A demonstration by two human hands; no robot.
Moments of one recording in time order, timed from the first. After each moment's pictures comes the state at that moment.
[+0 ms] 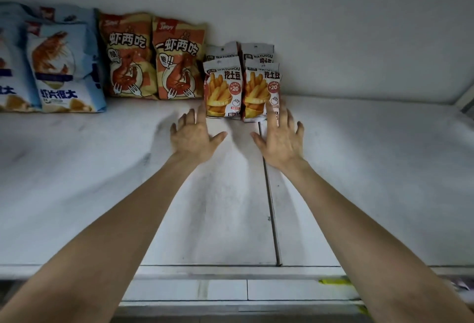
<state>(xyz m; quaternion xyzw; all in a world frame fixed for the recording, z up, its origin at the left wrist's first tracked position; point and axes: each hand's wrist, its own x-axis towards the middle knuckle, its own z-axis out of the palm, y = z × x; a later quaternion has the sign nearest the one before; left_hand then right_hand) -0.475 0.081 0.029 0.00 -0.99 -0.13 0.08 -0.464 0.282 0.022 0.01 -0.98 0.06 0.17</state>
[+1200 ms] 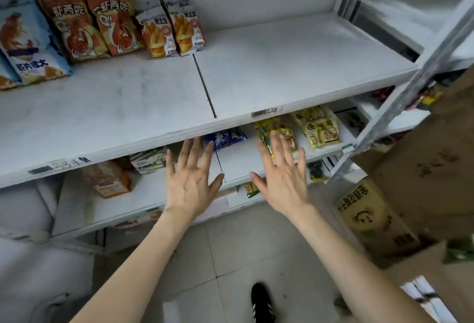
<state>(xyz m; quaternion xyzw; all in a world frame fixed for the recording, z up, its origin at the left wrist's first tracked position) -0.072 0.096 0.013 -0.23 -0.97 0.00 0.12 -0.007 0.299 0.000 -0.08 -0.99 -0.01 0.11</state>
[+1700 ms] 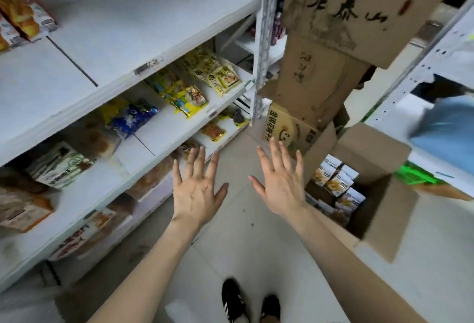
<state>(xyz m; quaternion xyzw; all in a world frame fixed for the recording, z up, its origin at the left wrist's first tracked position) 0.129 0.148 -0.032 -0.47 -0.88 0.00 0.04 0.271 0.292 -0.045 -0.34 -0.94 -0.03 0.06</state>
